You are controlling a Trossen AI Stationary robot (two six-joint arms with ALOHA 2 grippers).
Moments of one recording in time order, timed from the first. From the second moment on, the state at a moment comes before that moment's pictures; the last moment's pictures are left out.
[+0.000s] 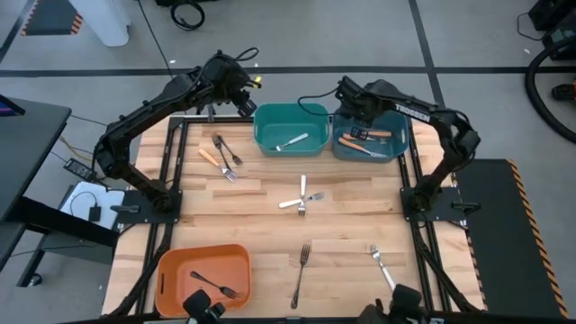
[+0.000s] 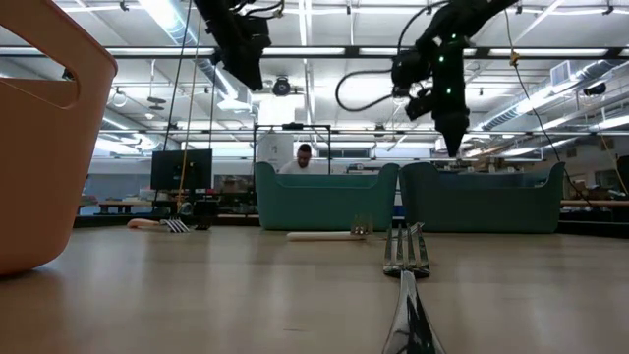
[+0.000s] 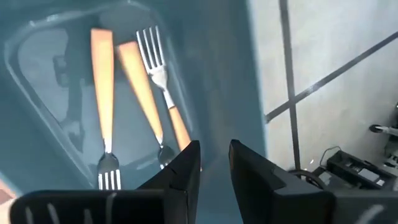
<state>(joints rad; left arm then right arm) 0.66 1.54 1.62 -0.82 -0.26 0.13 -0.73 1.62 1.40 -1.14 0.44 -0.39</state>
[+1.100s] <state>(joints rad) 0.64 1.55 1.56 -1.24 -0.08 -0.04 -0.43 1.36 1.40 -1.02 0.14 0.16</state>
